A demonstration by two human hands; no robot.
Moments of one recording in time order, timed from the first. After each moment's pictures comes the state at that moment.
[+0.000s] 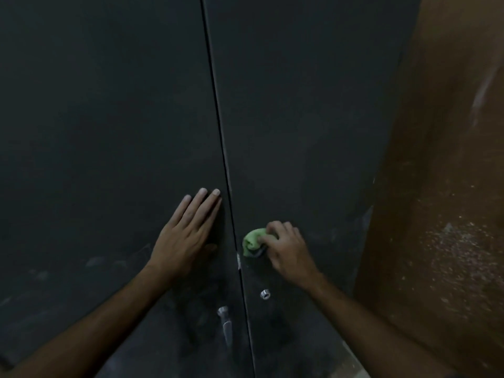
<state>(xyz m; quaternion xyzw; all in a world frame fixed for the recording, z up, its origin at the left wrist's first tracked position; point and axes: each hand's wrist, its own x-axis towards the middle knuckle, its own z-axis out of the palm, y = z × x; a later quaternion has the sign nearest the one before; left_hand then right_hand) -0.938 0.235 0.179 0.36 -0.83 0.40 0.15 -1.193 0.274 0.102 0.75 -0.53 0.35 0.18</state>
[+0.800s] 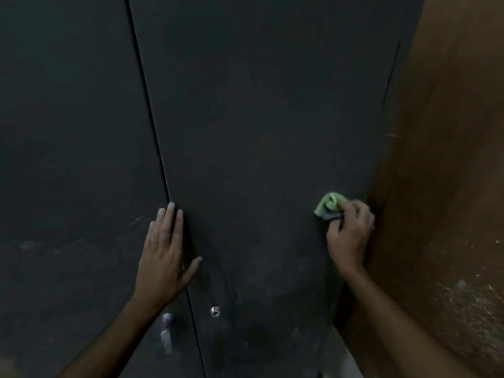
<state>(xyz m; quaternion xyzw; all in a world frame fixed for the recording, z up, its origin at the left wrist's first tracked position) -1.058 0.263 0.127 0.53 -0.75 0.25 0.30 -1.431 0.231 0.138 0.52 -0.66 0.52 0.15</state>
